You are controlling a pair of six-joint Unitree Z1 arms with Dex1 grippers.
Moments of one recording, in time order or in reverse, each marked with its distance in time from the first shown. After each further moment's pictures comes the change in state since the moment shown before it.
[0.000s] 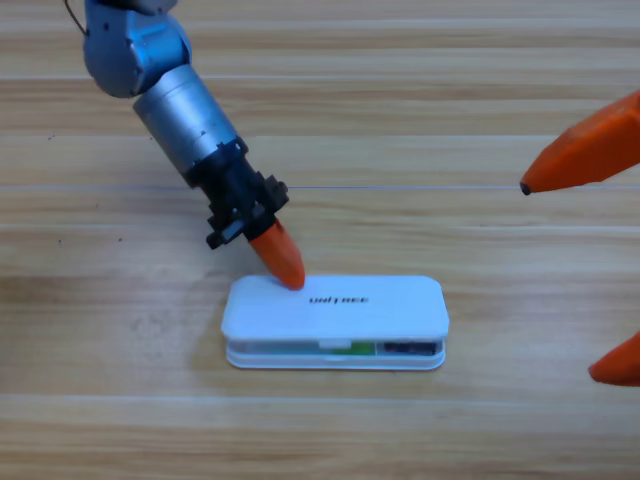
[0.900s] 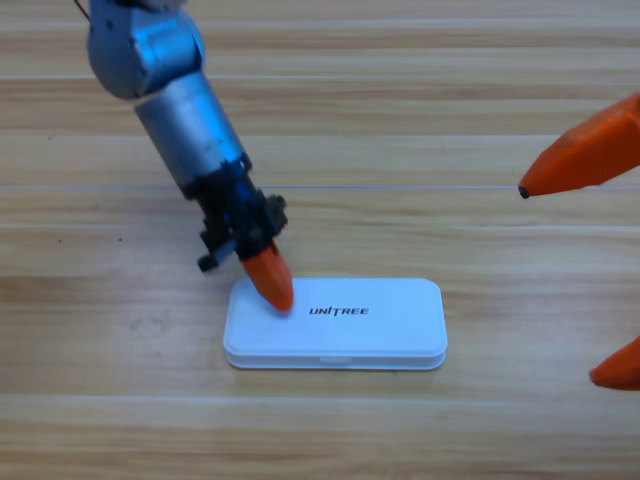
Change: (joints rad) arm 0 -0.079 -0.121 0.134 -0.078 0.140 -0.074; arm 1 0.000 0.002 0.000 0.000 0.009 0.000
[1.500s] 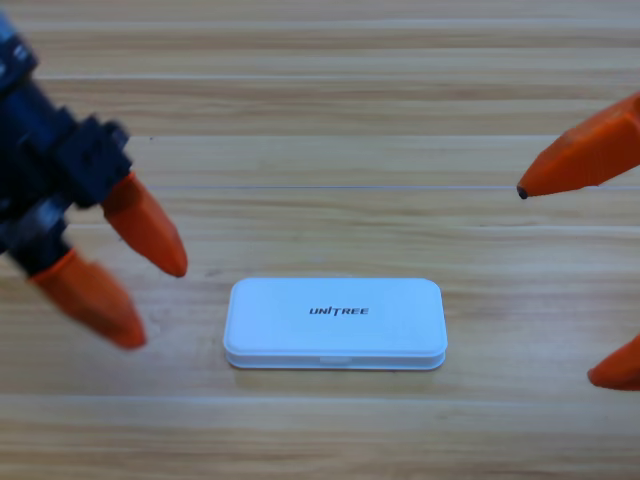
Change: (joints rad) arm 0 -0.183 -0.740 0.328 0.019 0.116 -0.224; arm 1 0.000 0.002 0.000 0.000 0.000 0.000
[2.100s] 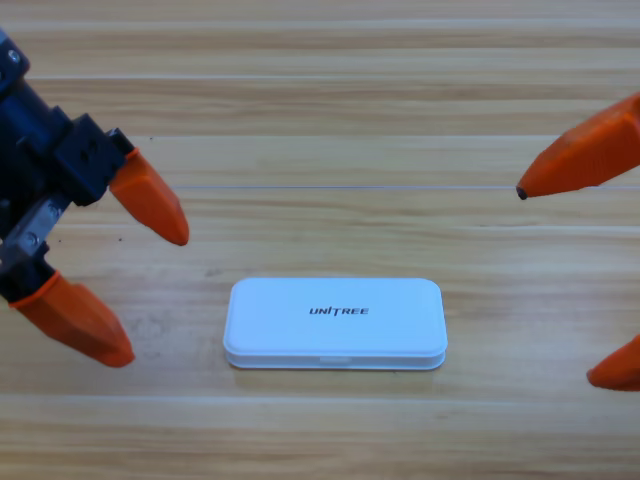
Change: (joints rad) arm 0 -0.007 -0.025 0.025 -0.042 0.058 -0.069; arm 1 0.000 0.001 0.000 0.000 0.000 0.000
